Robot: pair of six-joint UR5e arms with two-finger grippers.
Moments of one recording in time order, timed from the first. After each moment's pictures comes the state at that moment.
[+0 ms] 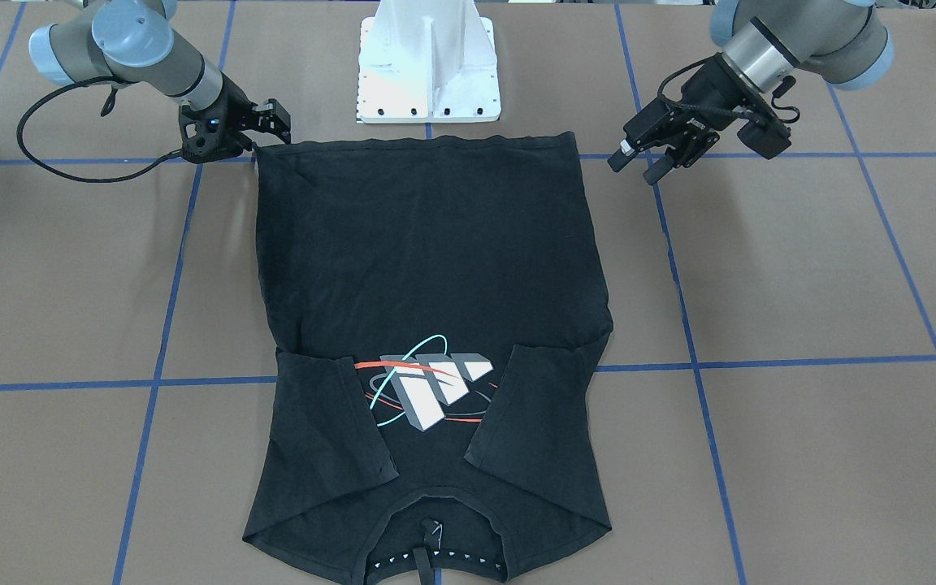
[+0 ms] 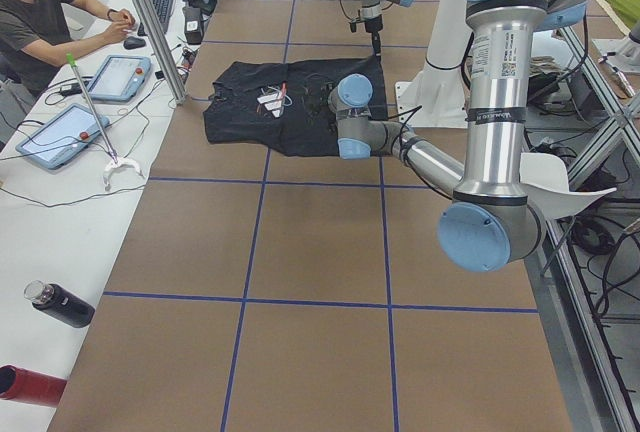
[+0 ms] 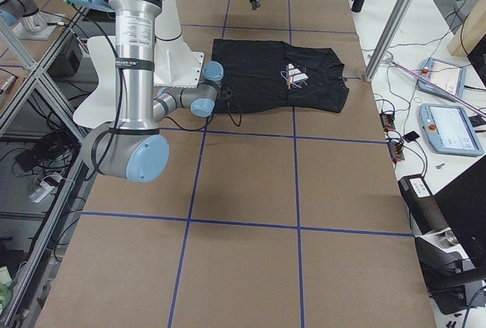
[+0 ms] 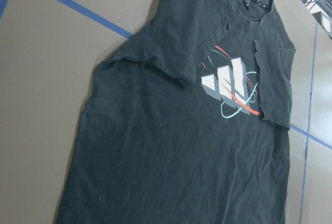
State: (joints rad) left arm -0.68 -1.57 -1.99 -2.58 -1.98 -1.69; right arm 0.32 -1.62 1.95 -0.92 2.07 1.42
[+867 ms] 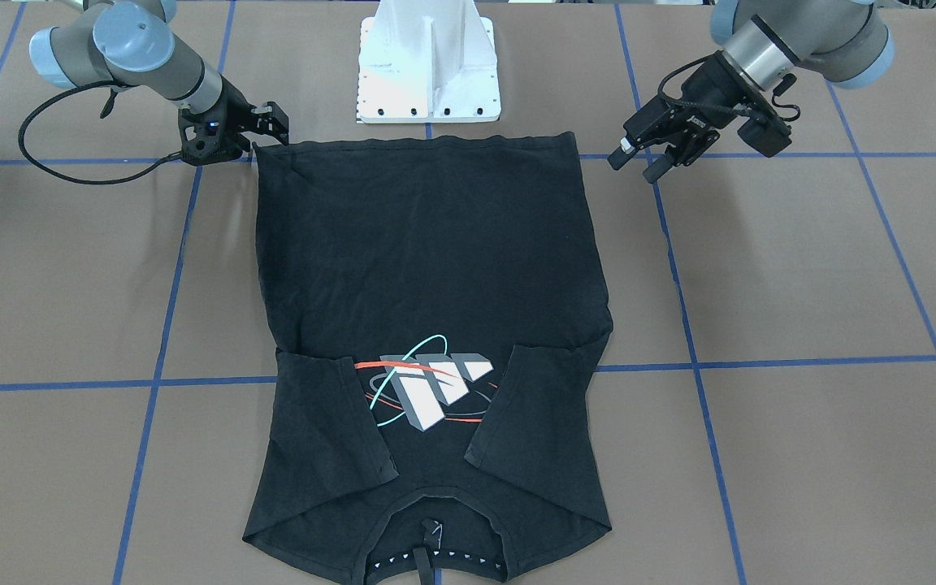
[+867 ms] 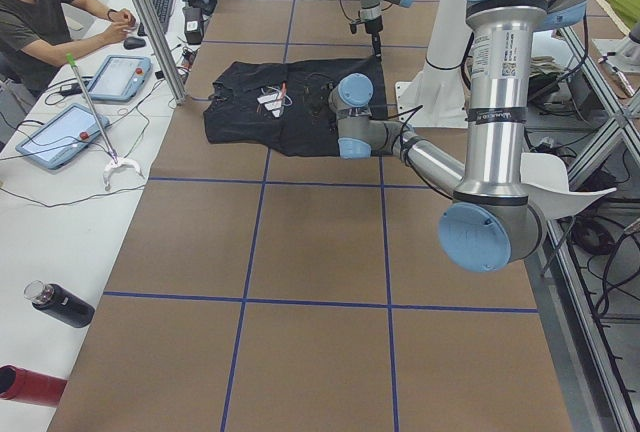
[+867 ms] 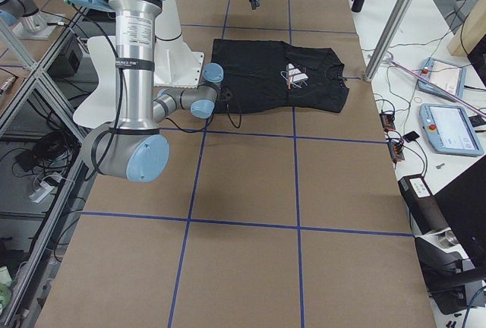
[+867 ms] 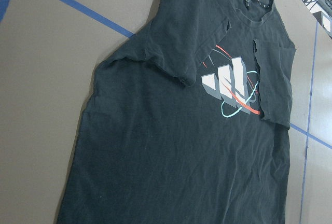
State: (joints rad) left arm -0.68 -1.57 -2.00 -2.58 -1.98 -1.69; right arm 0.32 -1.62 1.94 -0.92 2.08 1.42
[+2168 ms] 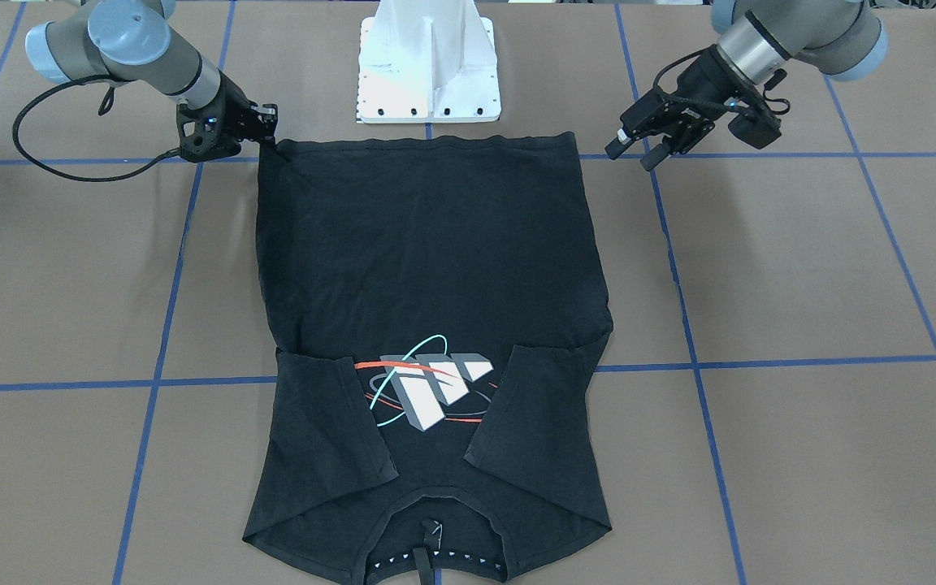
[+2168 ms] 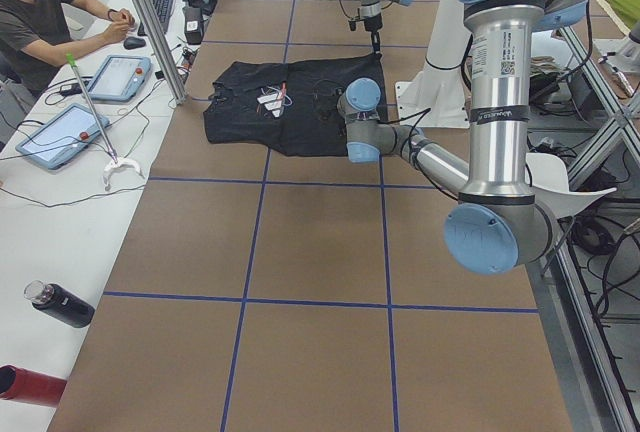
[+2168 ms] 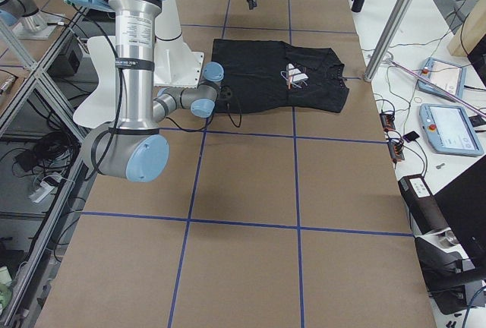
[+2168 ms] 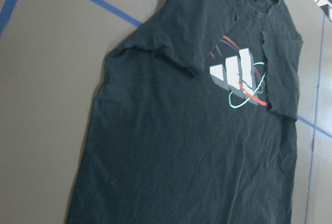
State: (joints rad) left arm -0.59 -1.50 -2.03 -2.58 -1.95 -1.73; right arm 0.34 -1.63 1.98 -0.92 2.08 1.42
